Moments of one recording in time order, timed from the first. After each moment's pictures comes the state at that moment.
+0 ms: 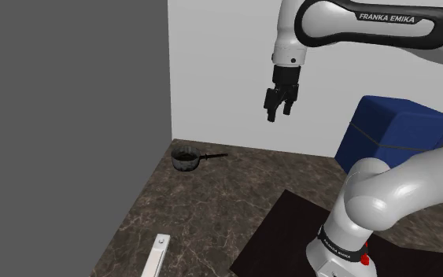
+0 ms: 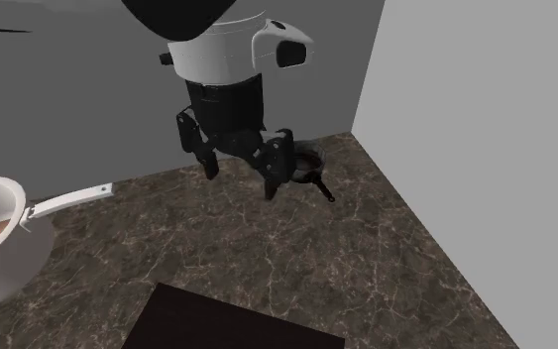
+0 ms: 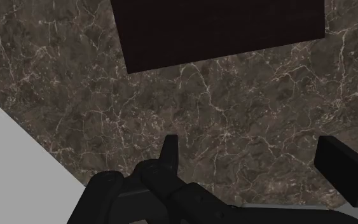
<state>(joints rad) 0.01 -0.74 -0.03 -2.29 -0.05 1.48 0.15</state>
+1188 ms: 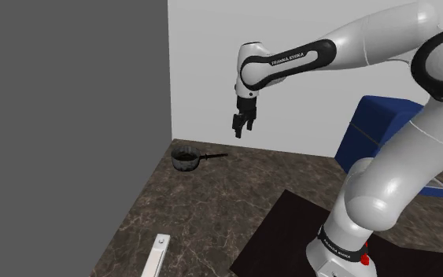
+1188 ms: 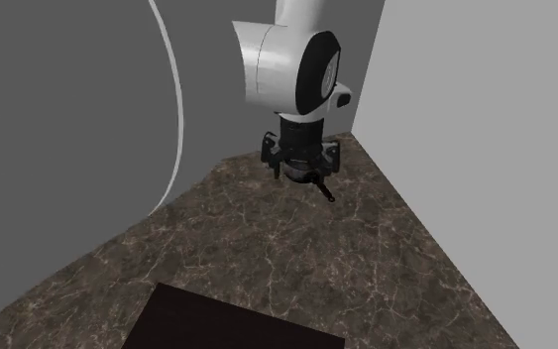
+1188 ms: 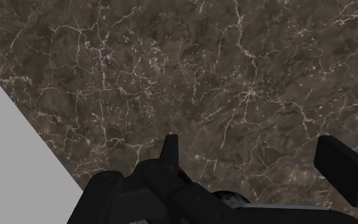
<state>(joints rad) 0.03 -0.27 -0.17 -2.26 -0.09 1.94 -0.12</state>
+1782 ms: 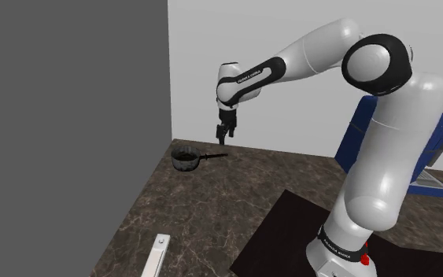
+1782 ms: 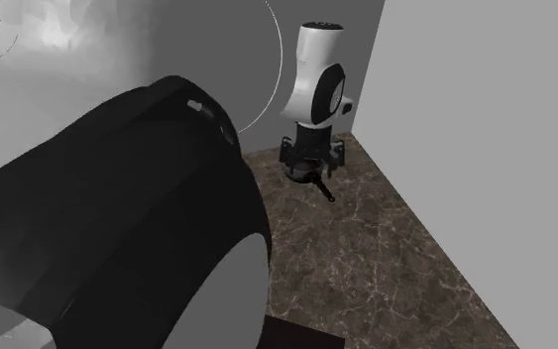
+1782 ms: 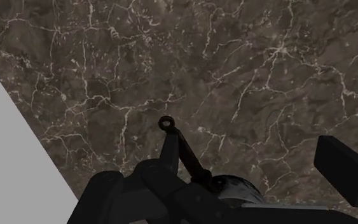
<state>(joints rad) 0.04 0.08 -0.19 -2.08 -0.04 2.11 -0.27</state>
